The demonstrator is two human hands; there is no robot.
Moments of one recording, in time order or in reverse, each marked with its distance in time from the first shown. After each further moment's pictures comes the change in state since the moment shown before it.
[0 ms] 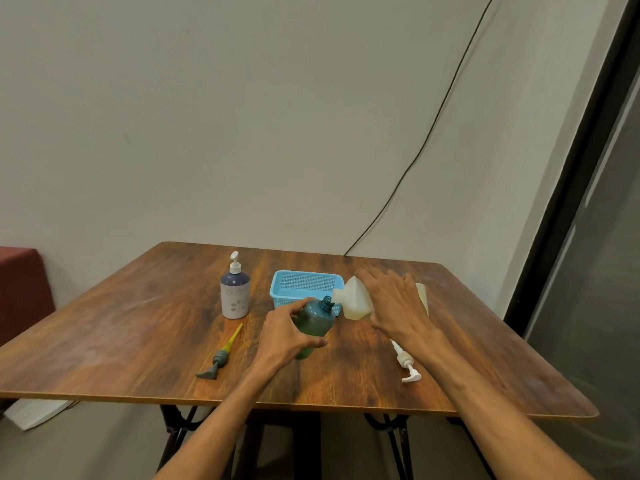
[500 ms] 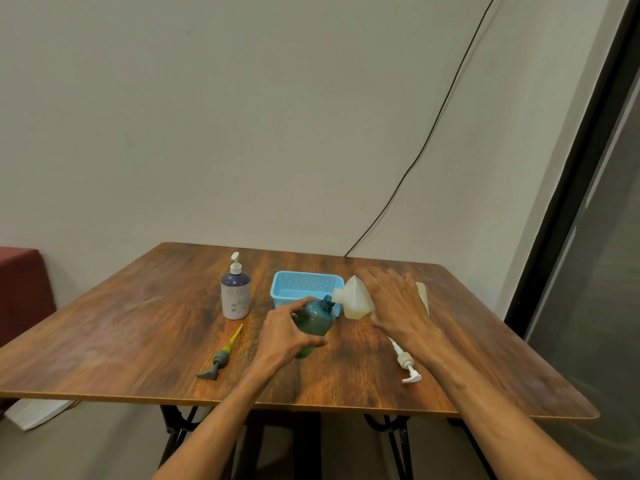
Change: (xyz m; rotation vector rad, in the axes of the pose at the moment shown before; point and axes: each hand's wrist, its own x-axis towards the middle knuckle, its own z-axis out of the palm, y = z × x) left_hand 0.000 0.003 -0.003 -0.001 0.000 0.000; right_hand 0.001 0.000 0.000 -0.008 0.002 0.007
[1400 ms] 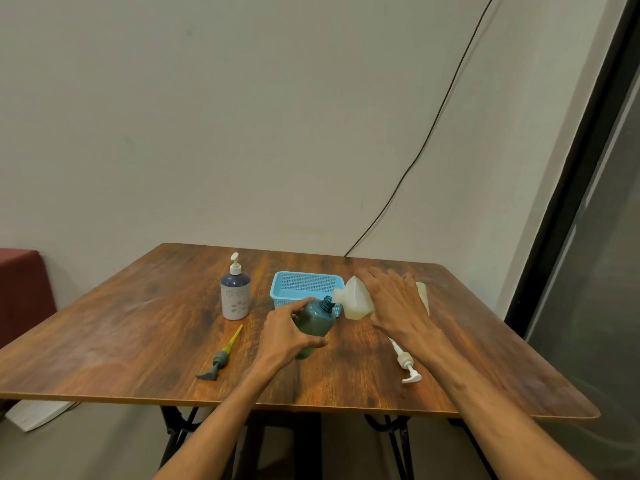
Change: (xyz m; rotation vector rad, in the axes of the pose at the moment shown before) left_hand -0.002 0.002 0.000 0.001 -0.008 -0.002; right_hand -0.001 0.000 -0.005 -0.006 -0.028 -0.002
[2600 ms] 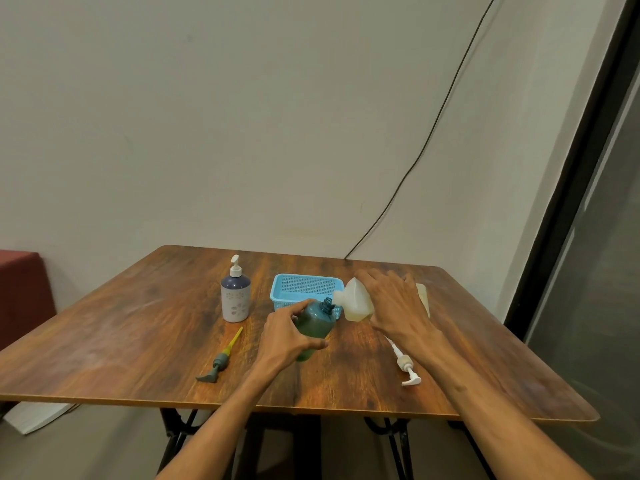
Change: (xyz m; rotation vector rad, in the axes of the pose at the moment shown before) left_hand 0.000 0.002 -0.001 -0.014 -0.019 -0.014; right_hand -0.001 -0.002 -0.004 -0.004 -0.007 0.006
